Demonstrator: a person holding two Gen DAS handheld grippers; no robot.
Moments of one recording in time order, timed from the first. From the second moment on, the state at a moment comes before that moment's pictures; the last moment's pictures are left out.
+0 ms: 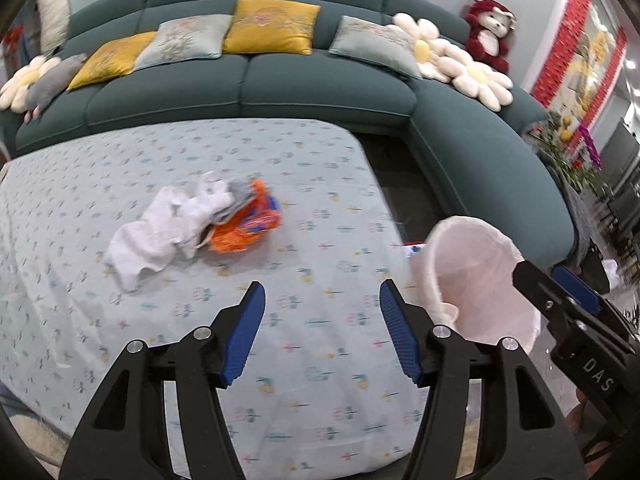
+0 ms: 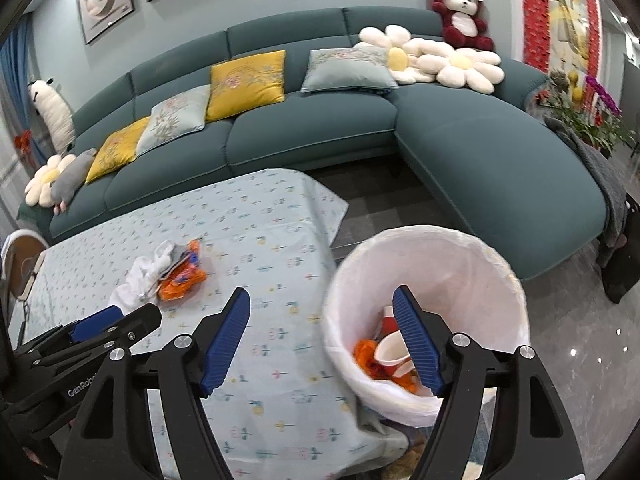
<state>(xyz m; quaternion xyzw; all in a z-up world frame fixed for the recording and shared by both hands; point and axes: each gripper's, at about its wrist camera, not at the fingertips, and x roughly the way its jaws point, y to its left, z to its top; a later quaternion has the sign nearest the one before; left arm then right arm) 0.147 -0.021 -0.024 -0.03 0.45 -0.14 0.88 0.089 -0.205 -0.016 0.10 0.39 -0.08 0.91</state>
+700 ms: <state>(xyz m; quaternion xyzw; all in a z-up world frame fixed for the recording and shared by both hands) 0.164 0.111 -0.060 -0.06 0.48 -0.04 0.88 0.134 -0.097 -0.035 0.07 0.43 -0.01 0.90</state>
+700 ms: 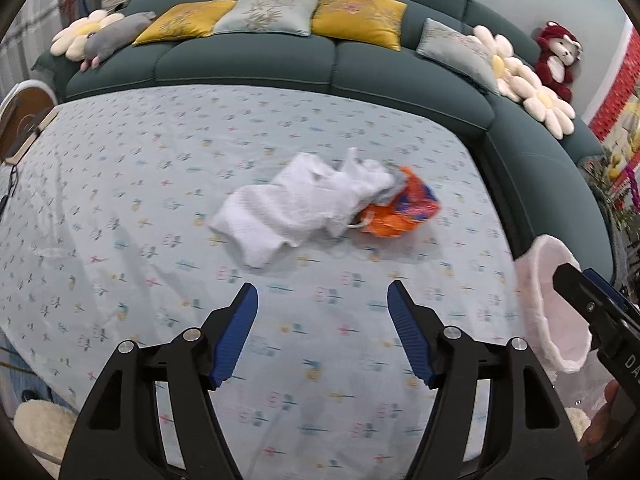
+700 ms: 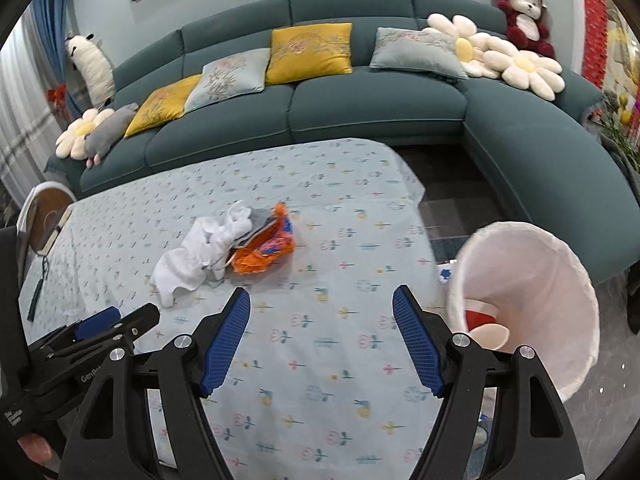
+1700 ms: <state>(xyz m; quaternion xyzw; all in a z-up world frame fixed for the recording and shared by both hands) 0.292 0.162 -0.150 -0.09 0.54 -0.05 0.83 0.290 0.014 -0.114 0.04 0.49 0.08 0.87</state>
